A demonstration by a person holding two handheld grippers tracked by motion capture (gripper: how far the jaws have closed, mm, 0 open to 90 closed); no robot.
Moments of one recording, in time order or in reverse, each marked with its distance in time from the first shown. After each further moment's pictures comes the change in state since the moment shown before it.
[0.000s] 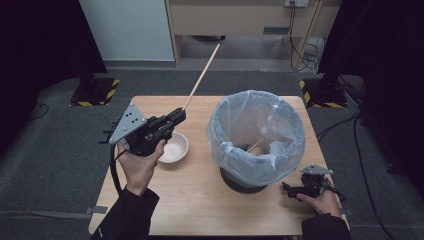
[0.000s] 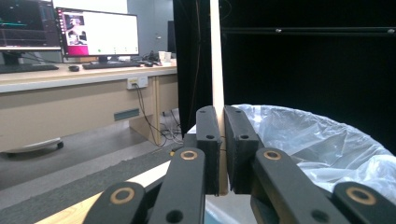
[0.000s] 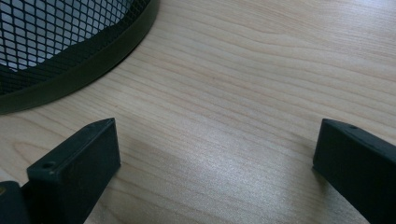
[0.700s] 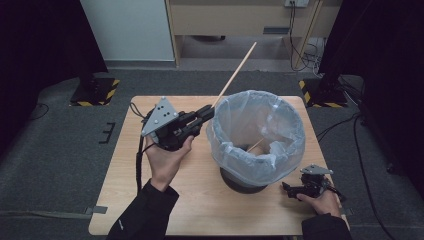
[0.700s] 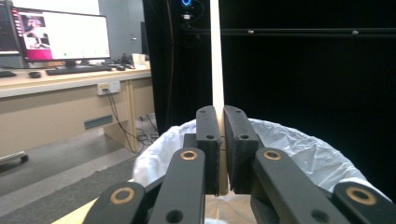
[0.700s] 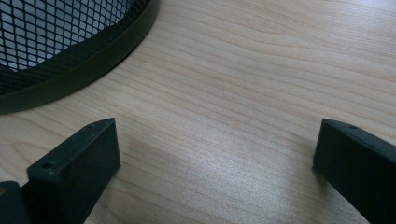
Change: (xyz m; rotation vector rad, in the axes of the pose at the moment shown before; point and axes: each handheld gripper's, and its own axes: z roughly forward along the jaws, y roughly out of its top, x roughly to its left) left arm -0.033 0.010 0.048 0.004 -0.104 0.013; right arm 0.000 0.000 0.000 0.000 0.000 0.000
